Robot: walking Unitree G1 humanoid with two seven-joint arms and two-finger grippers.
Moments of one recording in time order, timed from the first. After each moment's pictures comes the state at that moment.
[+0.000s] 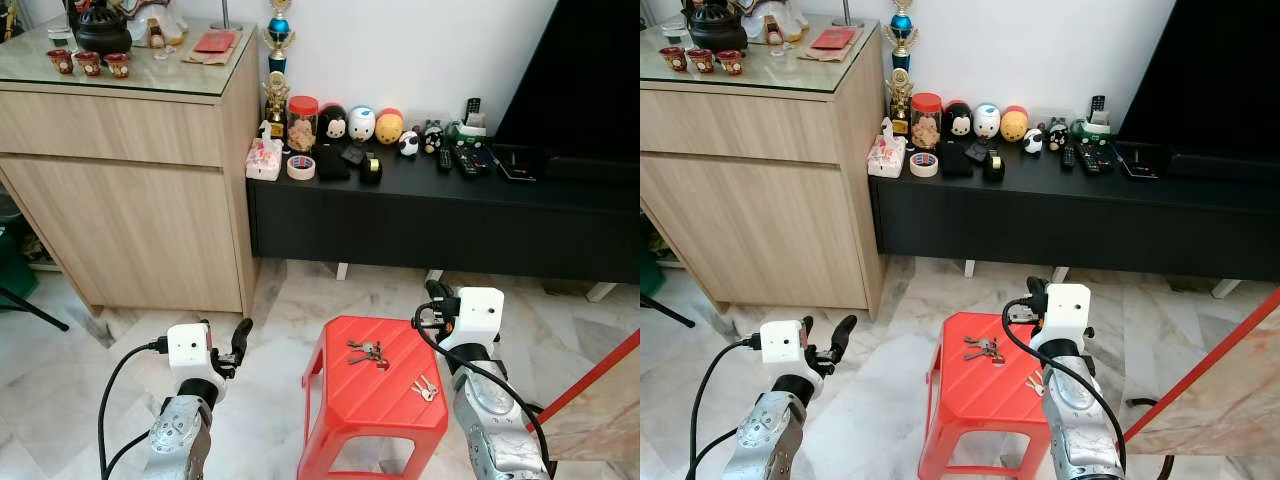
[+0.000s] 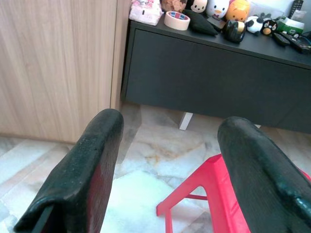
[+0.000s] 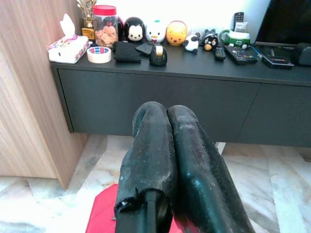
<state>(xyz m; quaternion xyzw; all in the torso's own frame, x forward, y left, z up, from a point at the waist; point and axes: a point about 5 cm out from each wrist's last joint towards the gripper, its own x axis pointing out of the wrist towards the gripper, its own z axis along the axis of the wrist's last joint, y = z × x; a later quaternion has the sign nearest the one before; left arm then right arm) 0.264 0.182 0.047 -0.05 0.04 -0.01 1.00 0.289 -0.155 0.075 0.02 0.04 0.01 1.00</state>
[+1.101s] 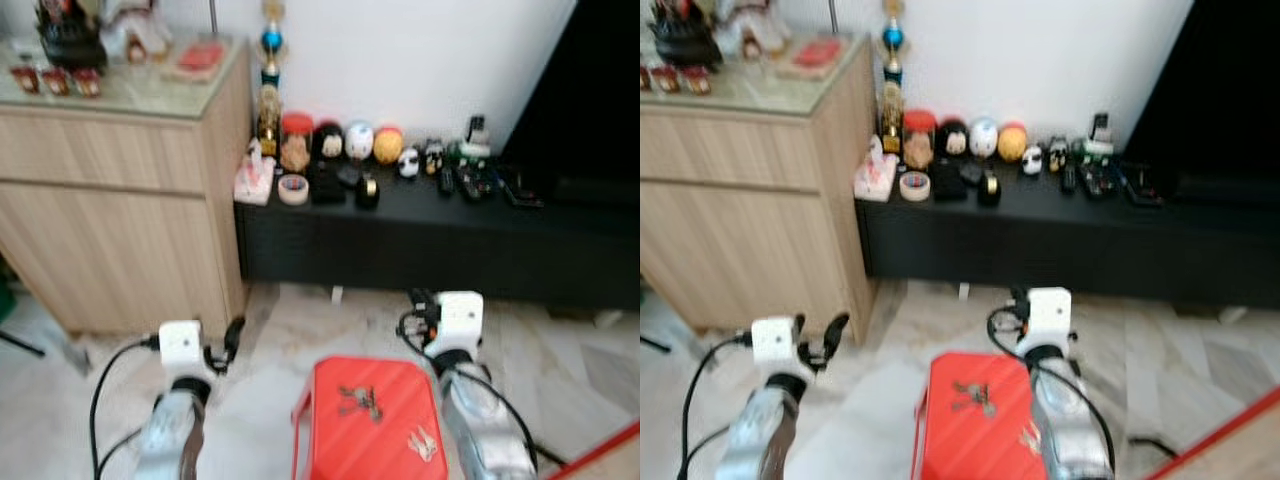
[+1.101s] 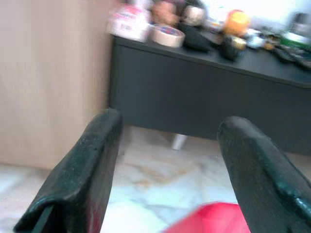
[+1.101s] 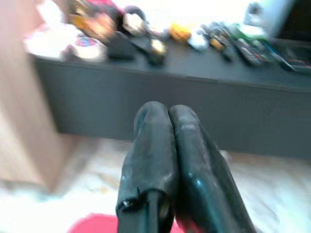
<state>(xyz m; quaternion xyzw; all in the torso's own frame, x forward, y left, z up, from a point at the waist) 0.266 0.174 0.047 -0.06 0.04 -0.02 1.00 0.283 -0.155 0.059 0.00 0.08 0.02 1.00</state>
